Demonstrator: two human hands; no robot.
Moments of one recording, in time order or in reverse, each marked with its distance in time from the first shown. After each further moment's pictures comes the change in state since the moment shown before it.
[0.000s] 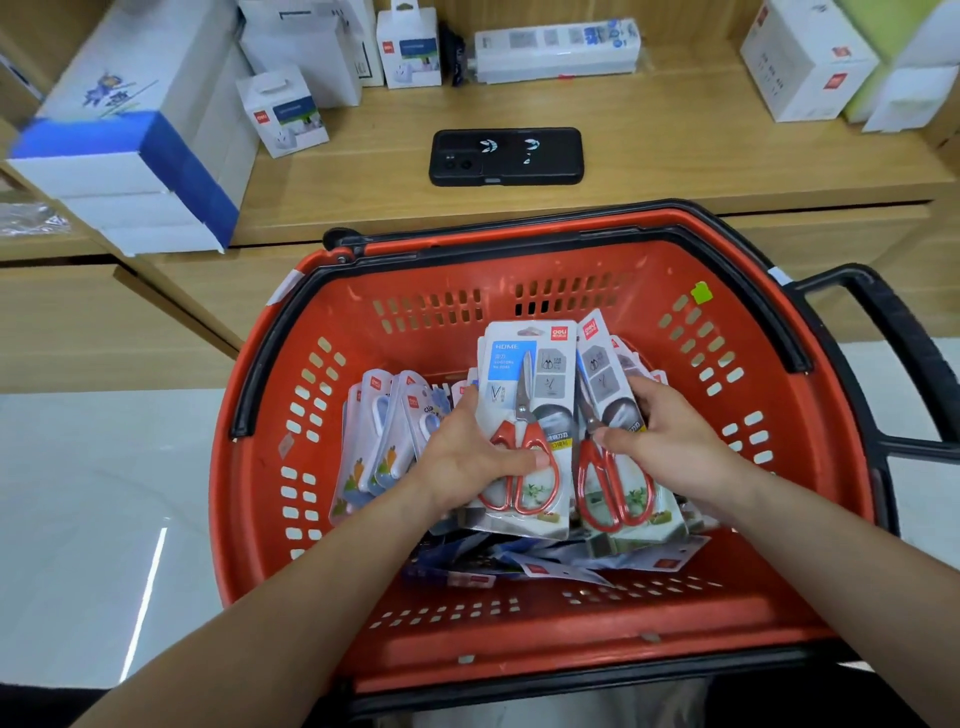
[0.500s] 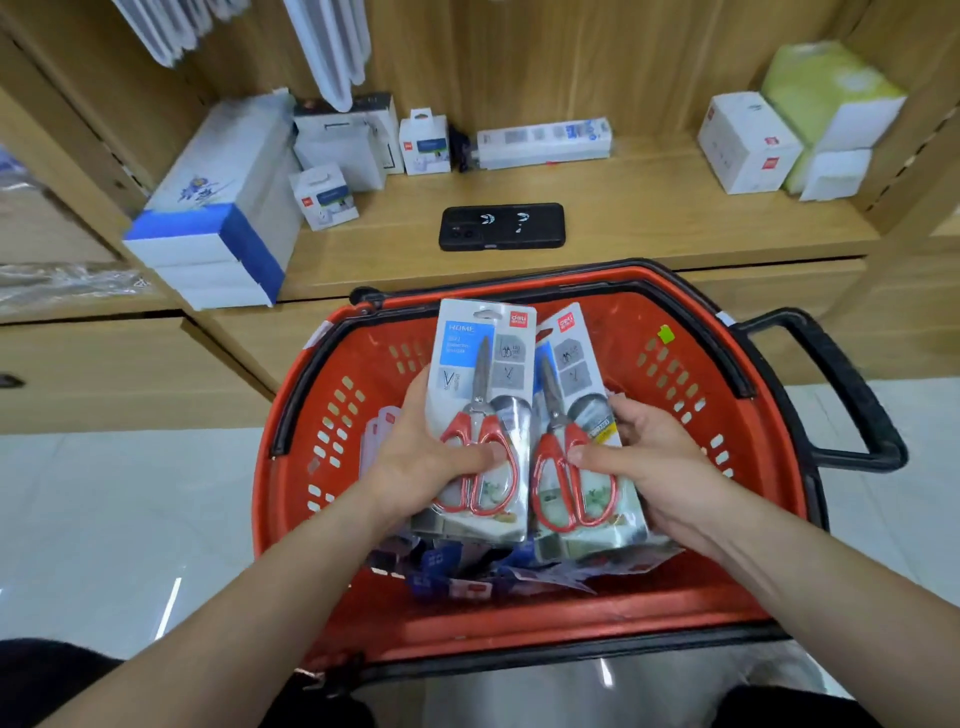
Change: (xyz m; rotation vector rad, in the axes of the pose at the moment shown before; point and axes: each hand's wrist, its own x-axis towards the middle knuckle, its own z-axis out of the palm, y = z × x) left_hand -0.071 0.058 -0.029 -0.069 0.191 0.171; right_hand -0.043 -0.025 -0.001 0.403 -0.040 -0.112
